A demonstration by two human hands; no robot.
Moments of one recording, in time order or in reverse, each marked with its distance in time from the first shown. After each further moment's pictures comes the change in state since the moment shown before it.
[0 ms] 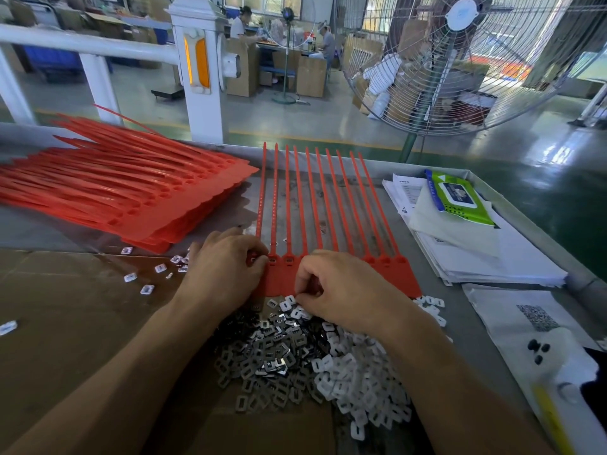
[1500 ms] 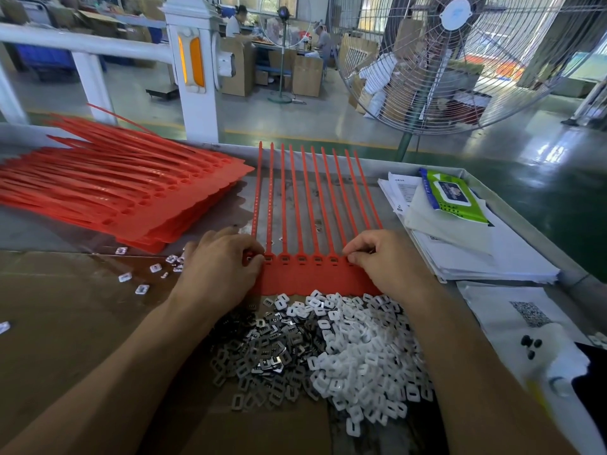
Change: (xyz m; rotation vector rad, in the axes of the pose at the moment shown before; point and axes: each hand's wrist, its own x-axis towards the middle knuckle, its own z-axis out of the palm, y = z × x) left_hand 0.002 -0.004 0.005 0.001 0.003 0.006; right_hand 0.009 0.091 -0.003 0.269 0.304 0.377
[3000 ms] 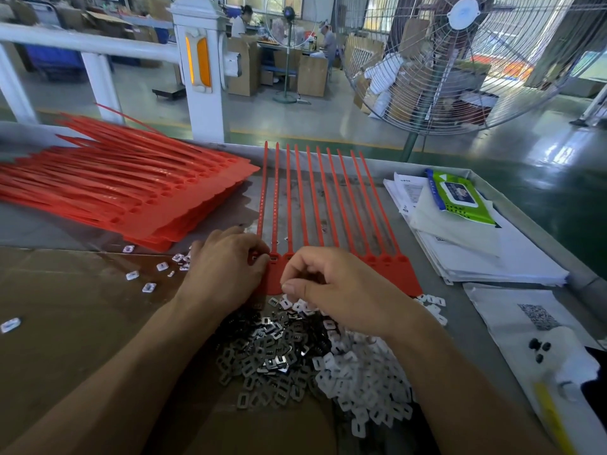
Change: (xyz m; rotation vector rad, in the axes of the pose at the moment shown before) left_hand -0.001 0.001 -0.001 -0.010 0.009 0.004; right_hand -0.053 -0.082 0.011 0.188 -0.438 -0.303
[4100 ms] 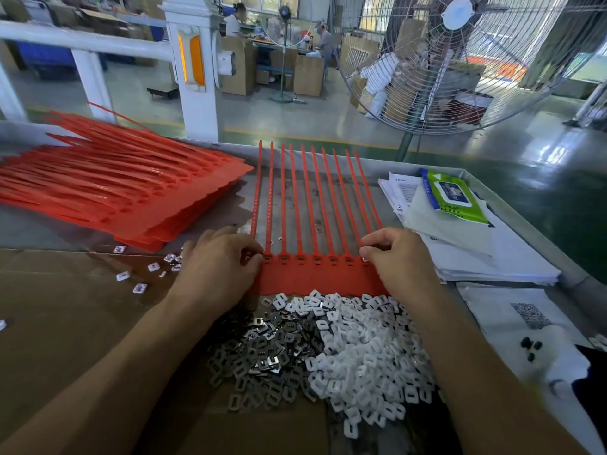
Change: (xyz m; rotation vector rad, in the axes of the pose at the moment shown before) left_hand 0.000 0.000 0.001 0.005 0.001 -0.002; right_hand 0.005 0.081 -0.043 -0.031 0.655 0.409
